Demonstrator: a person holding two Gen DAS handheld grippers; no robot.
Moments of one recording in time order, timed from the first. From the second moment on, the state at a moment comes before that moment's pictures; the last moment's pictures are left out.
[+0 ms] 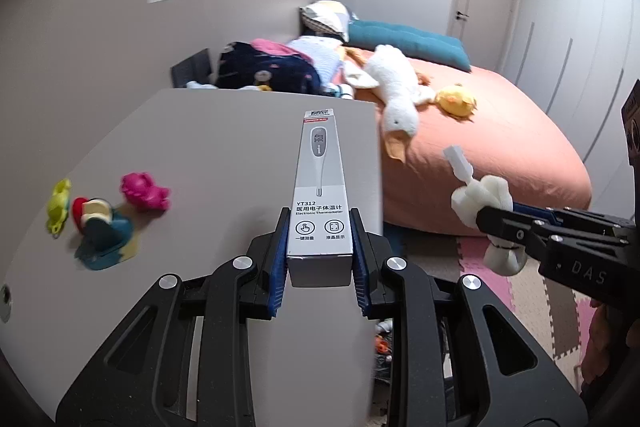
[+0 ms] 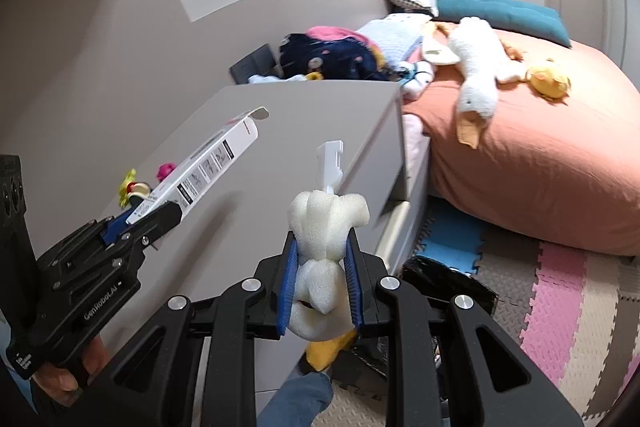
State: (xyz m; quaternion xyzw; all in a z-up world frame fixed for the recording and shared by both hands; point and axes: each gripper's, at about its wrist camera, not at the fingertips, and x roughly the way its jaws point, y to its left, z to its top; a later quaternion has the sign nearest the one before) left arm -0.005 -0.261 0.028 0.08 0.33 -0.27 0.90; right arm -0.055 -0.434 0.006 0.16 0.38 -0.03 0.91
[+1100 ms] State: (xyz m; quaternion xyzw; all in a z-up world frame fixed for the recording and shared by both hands) left arm -0.035 -0.387 -0.028 0.15 0.39 -0.38 0.83; right arm -0.104 -0.548 -0.032 0.23 0.39 -0.14 0.88
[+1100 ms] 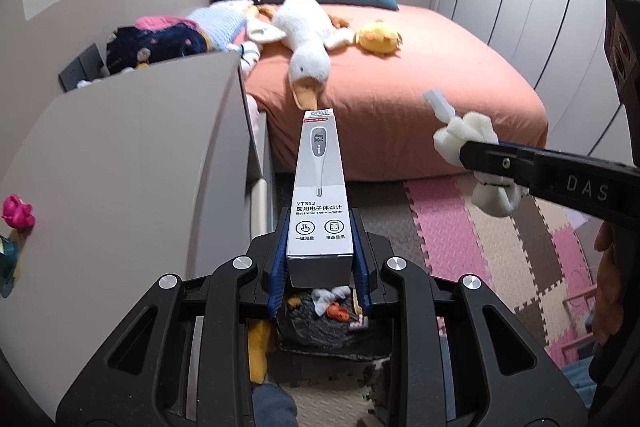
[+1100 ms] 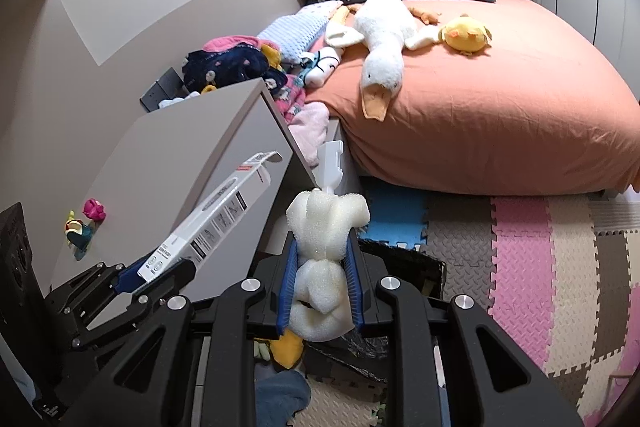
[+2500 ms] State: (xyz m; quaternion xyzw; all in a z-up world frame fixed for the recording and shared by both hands) left arm 0.016 -0.259 -0.017 0.13 0.39 -0.24 0.88; right arm -0.019 -0.453 -0.030 0.18 0.41 -0.07 0.89
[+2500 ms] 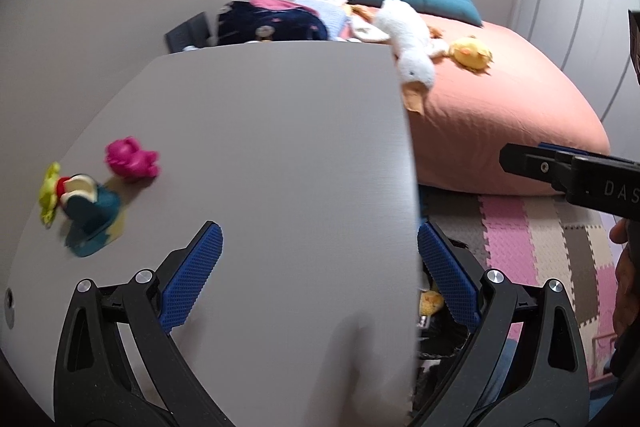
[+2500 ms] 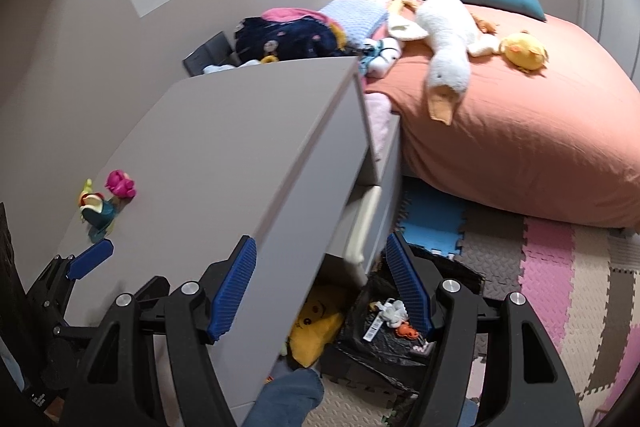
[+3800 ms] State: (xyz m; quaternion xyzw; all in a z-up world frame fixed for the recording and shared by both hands) left arm 0.105 -0.028 0.003 0.02 0.38 -0.06 0.92; right arm 0.127 -0.254 -0.034 0.09 0.44 0.09 0.89
